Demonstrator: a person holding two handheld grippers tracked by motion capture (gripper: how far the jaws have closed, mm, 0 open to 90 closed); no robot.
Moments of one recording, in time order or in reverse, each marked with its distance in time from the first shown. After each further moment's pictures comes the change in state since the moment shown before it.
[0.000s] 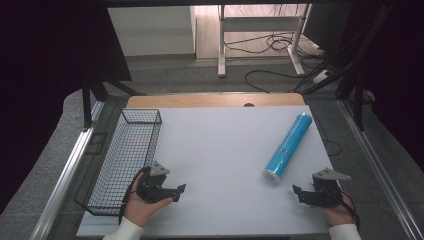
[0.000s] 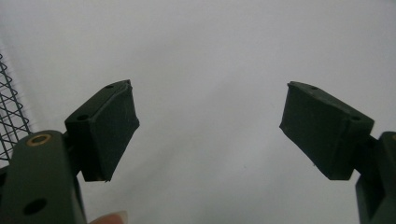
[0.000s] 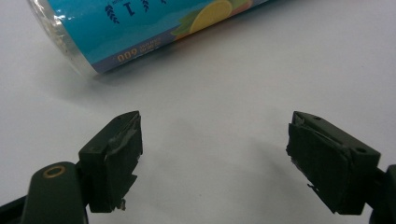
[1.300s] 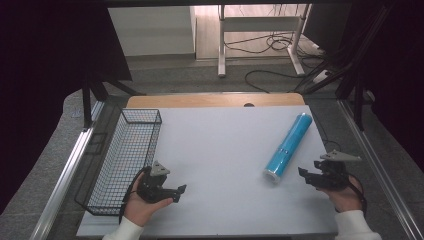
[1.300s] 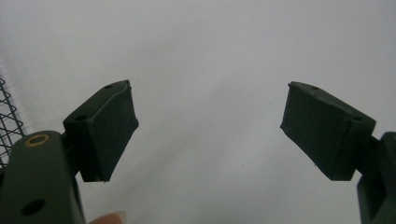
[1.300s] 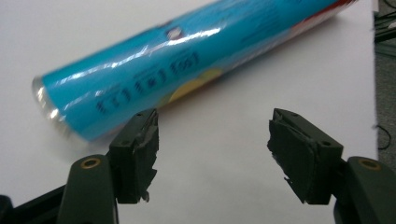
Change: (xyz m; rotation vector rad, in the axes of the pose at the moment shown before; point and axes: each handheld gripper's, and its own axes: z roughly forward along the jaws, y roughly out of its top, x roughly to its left) left arm 0.001 0.000 0.001 0.007 -0.012 0.016; right arm -0.024 0.049 -0.011 -0.039 0.023 0.037
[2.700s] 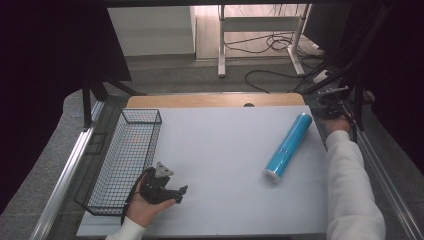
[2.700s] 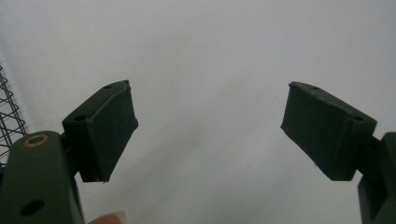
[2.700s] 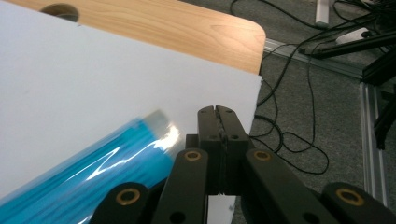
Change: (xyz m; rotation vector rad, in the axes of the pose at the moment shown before) left arm -0.007 0.001 0.007 0.023 0.042 0.018; right arm -0.142 0.141 0.132 0.081 -0.128 -0.025
